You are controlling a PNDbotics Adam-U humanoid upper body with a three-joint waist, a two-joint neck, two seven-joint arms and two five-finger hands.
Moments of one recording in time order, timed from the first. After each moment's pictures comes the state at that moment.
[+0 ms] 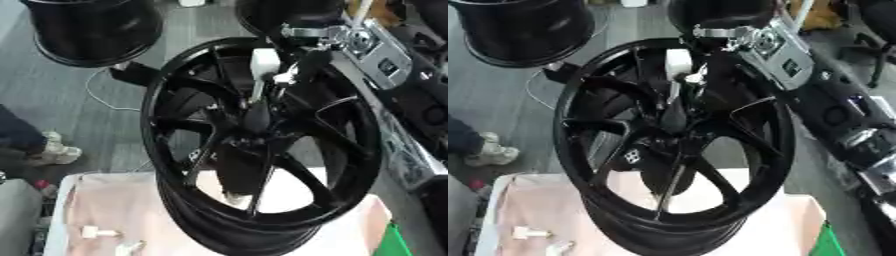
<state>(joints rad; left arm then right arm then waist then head) -0.15 0.12 0.22 -1.78 0.09 0.09 -0.67 -0.81 -0.67 0.29 -1.26 0.21 -0.17 0.61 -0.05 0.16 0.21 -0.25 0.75</state>
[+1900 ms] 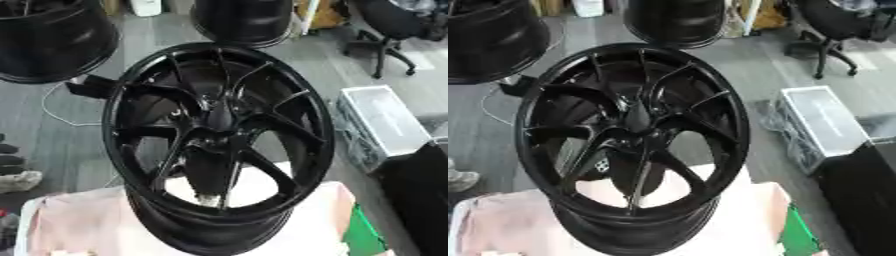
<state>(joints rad) -0.13 0.15 0.29 -1.77 0.08 0.11 -0.60 -0.47 -0.96 -0.40 -0.86 -0.06 0.09 0.13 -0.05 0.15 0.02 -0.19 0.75</state>
